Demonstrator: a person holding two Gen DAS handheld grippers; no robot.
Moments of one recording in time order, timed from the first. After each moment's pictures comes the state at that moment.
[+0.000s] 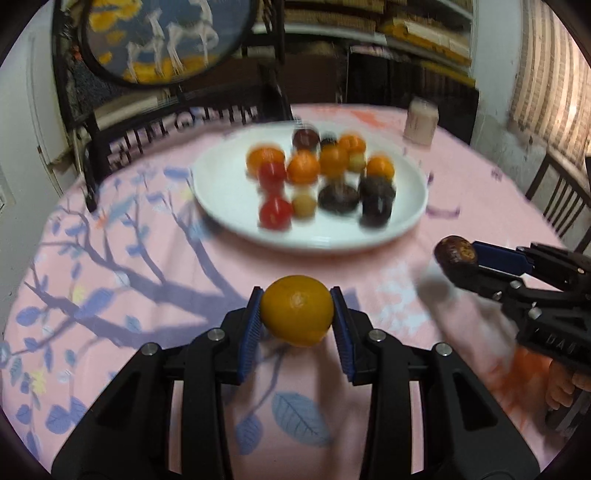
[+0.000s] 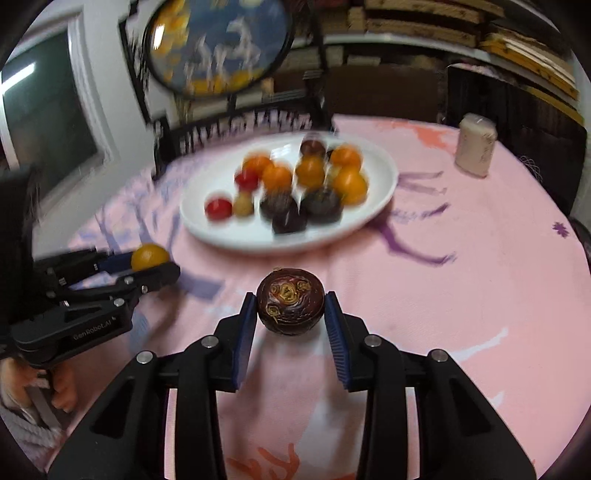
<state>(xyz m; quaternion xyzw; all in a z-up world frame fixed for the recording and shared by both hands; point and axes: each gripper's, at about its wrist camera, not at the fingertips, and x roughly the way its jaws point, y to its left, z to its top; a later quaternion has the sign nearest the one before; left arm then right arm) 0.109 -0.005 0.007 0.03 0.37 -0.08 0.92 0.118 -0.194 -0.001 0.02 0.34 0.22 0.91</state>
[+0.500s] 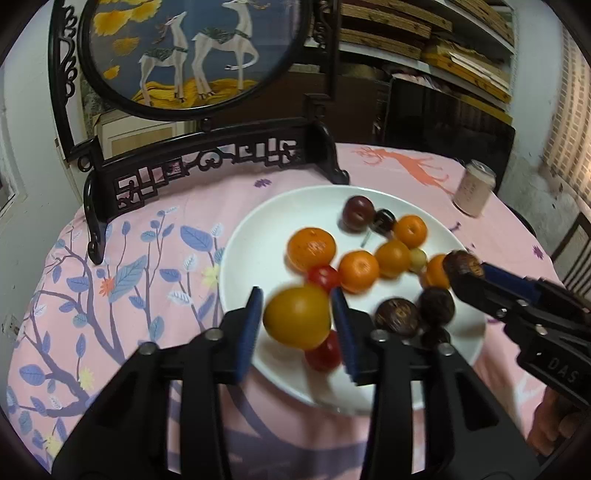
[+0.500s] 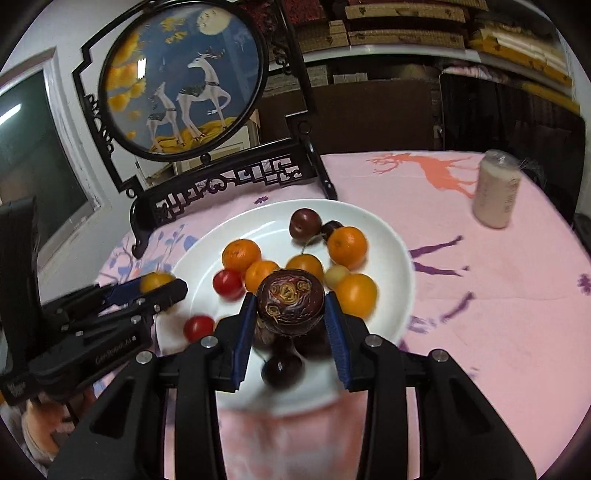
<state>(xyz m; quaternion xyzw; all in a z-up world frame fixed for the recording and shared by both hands) 0.211 0.016 0.028 -0.02 0.36 -0.02 0.93 0.225 -0.170 0.025 0.07 0.33 0.21 0.92</state>
